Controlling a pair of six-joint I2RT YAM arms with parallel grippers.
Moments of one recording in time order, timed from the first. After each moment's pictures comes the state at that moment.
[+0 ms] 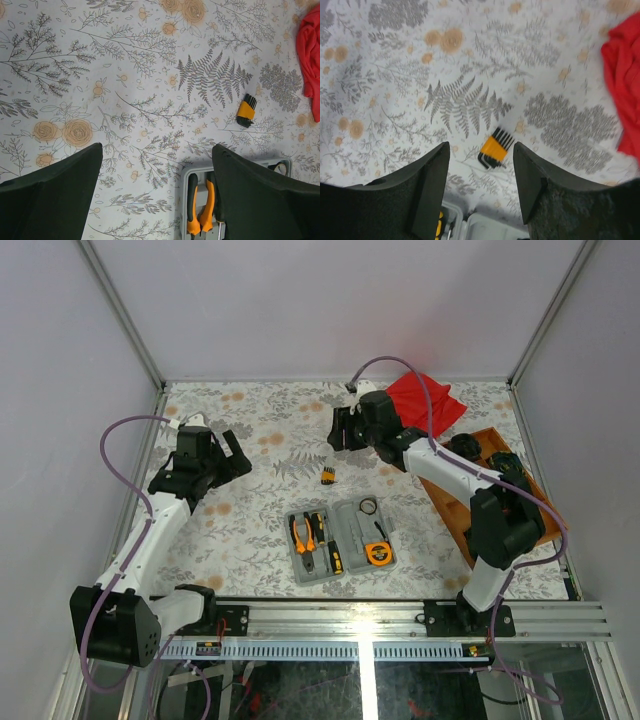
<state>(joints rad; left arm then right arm) -0.13 1.13 0.91 -0.50 -0.02 -0.53 0.58 1.78 1.33 -0.15 -0.10 0.38</state>
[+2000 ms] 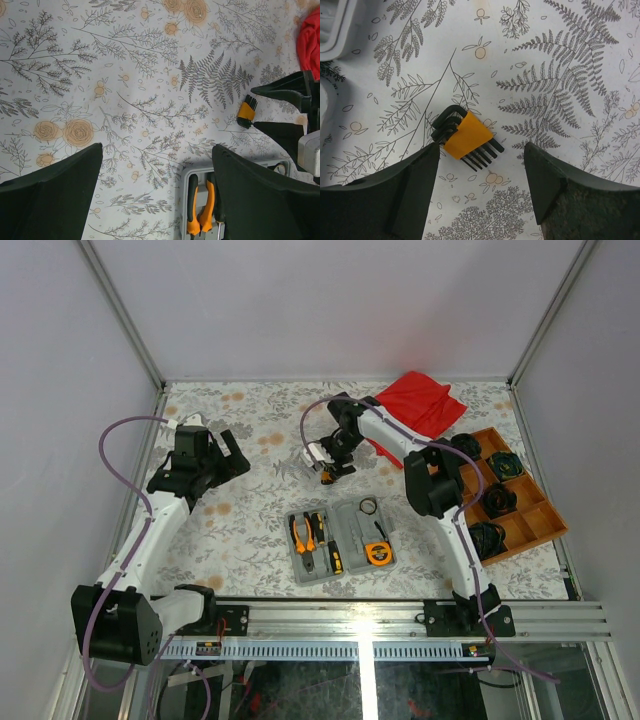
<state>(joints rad) -0.11 1.13 0.91 -0.50 0.00 -0.53 0.56 2.43 2.10 -1.08 -0.62 -1.68</state>
